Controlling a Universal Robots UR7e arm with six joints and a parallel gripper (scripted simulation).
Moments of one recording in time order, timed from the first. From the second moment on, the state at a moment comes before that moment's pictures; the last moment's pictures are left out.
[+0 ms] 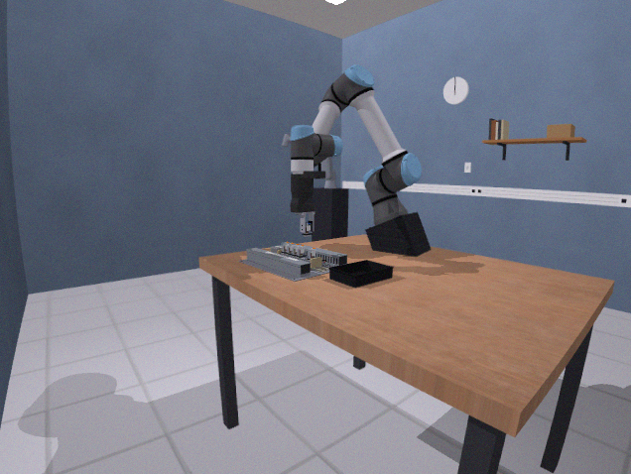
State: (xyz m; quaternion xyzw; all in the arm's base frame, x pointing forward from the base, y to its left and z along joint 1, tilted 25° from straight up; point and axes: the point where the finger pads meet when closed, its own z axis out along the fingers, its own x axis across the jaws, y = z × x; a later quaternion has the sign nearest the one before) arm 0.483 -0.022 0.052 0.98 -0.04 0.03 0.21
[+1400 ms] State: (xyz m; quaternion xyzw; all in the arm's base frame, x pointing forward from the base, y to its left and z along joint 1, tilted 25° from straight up) arm 0.488 -0.022 0.058 0.98 -0.04 0.03 0.21
